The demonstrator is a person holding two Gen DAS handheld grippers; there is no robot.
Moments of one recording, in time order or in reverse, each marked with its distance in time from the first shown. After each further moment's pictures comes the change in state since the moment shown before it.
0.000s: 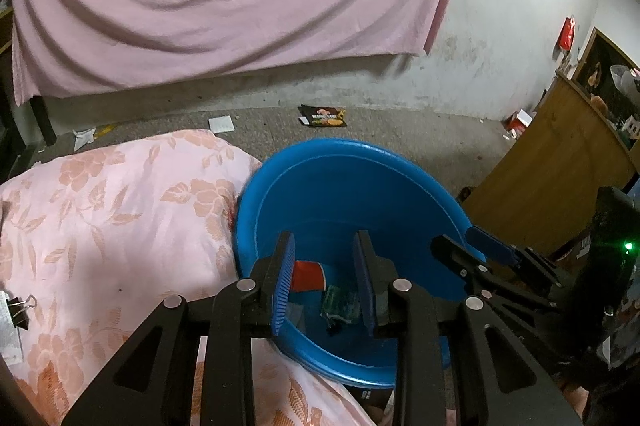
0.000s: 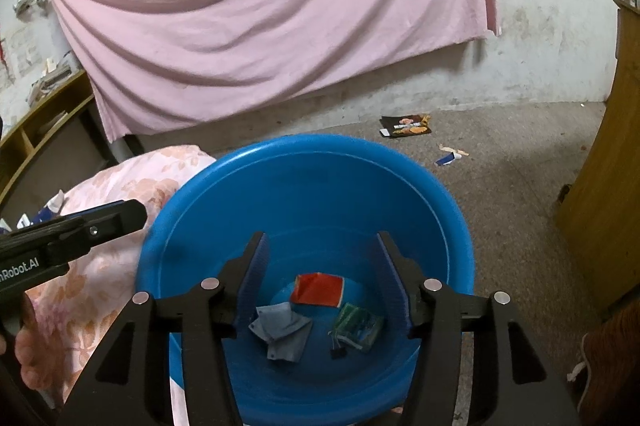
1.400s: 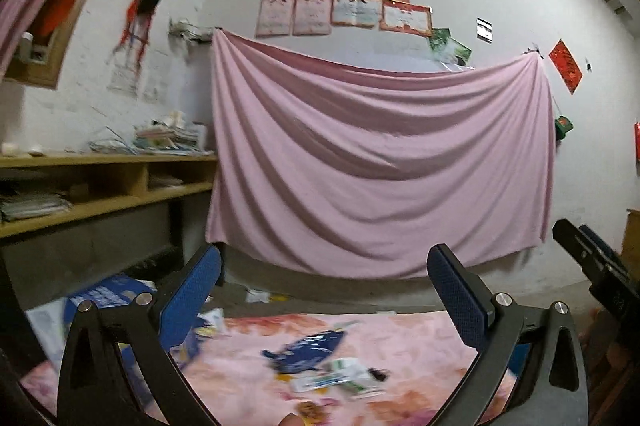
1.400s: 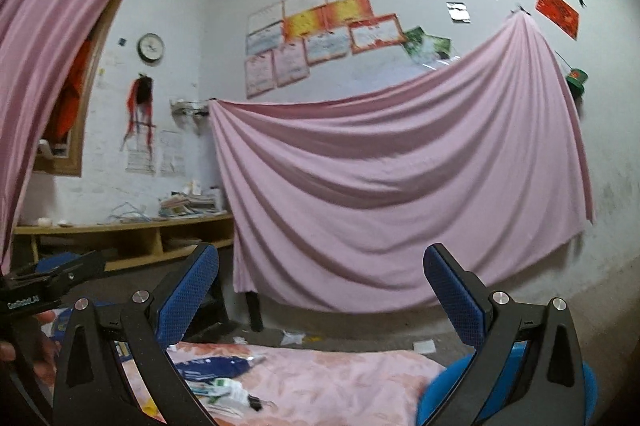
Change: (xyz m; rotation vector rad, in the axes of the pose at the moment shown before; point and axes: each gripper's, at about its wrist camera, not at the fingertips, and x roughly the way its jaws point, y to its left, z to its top) left arm -0.312 0.147 -0.125 -0.059 -0.803 0.506; right arm -0.138 0.205 -0.002 -0.196 -0.772 0.385
